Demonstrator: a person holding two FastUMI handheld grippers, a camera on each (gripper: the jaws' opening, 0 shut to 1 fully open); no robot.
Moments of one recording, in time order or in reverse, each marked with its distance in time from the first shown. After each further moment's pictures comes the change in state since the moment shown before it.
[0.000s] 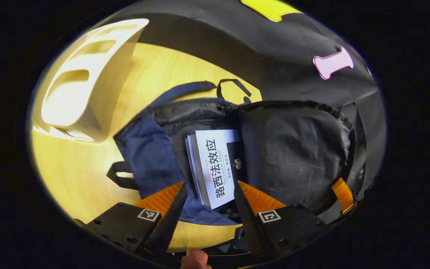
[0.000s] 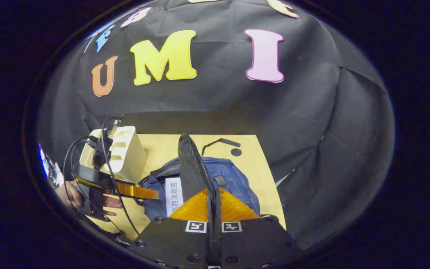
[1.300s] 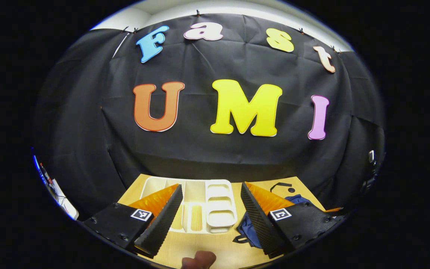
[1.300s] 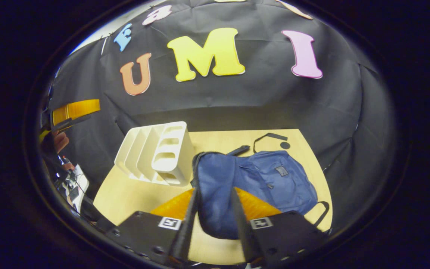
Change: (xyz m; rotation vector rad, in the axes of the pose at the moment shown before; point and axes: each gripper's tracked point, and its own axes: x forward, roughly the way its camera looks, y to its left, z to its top) left arm -0.339 0.075 0.127 0.363 -0.928 0.430; right arm -0.016 0.161 -0.028 0.013 -0.007 0.222
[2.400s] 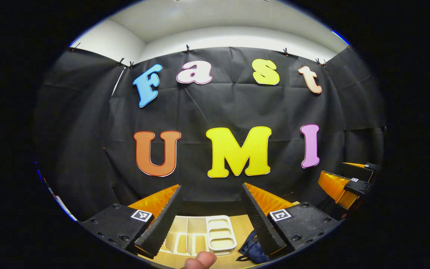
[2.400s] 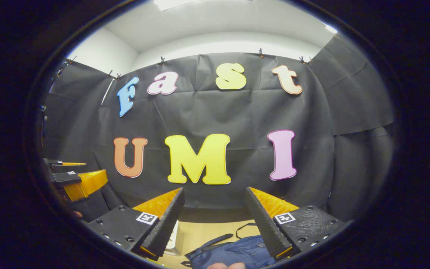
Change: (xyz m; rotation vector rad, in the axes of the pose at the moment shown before) left arm -0.031 -0.031 0.081 0.082 -0.310 -0.023; right arm -0.119 0.035 0.197 -0.053 -0.767 -0.201
